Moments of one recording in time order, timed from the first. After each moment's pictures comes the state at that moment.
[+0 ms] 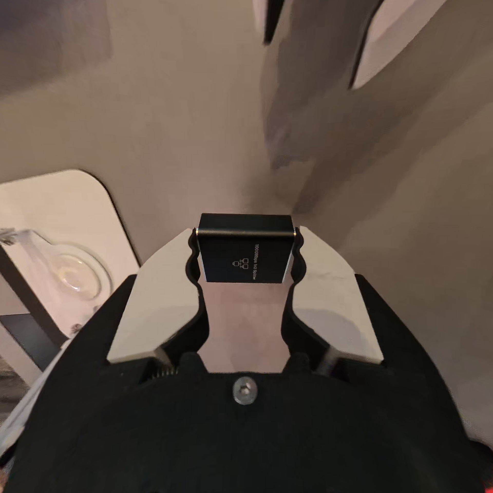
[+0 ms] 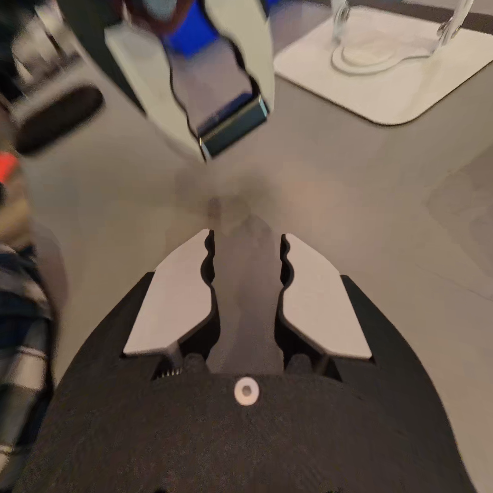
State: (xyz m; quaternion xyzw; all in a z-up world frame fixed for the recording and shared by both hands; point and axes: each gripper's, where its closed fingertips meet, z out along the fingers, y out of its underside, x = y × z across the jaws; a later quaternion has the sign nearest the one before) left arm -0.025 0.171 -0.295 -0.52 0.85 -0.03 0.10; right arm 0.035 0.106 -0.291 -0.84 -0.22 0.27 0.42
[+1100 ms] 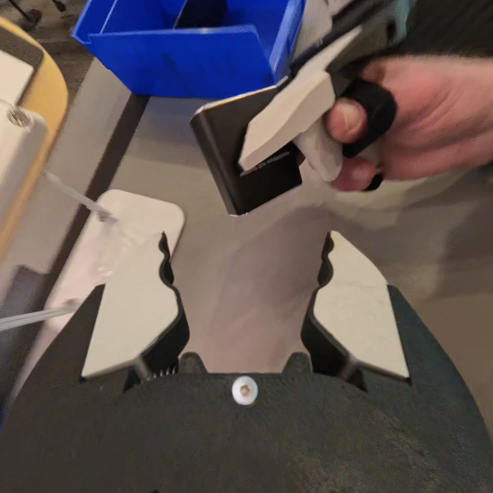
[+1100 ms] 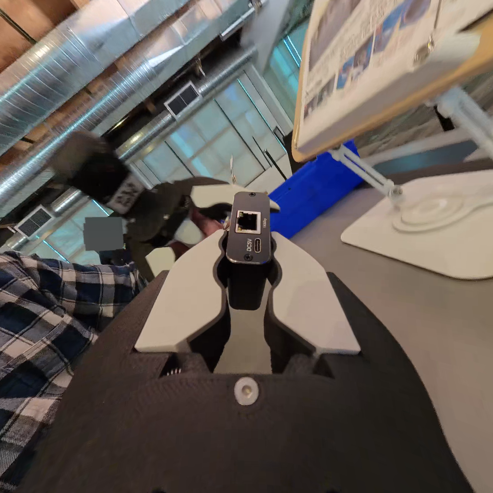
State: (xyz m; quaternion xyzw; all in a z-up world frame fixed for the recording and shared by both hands) left arm 0.004 0.169 -0.222 -0.63 0.66 -0.20 0.35; right arm 0.023 0.176 -0.182 -0.62 -0.08 0.57 0.53
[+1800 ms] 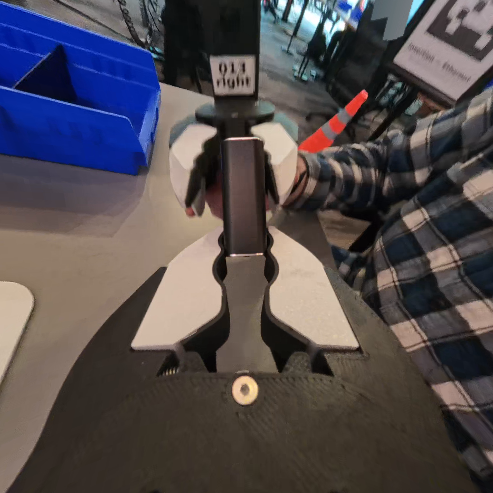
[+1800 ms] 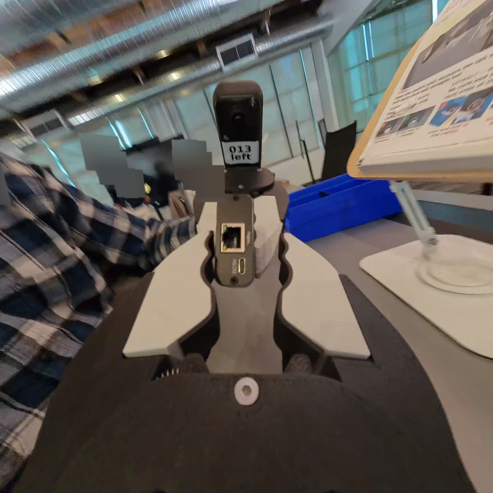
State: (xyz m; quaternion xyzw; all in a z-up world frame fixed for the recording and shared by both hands) left arm 0.010 0.115 -0.189 -0.53 0.64 -0.52 0.20; right arm 0.005 0.139 -0.156 -0.58 -0.25 0.52 0.57
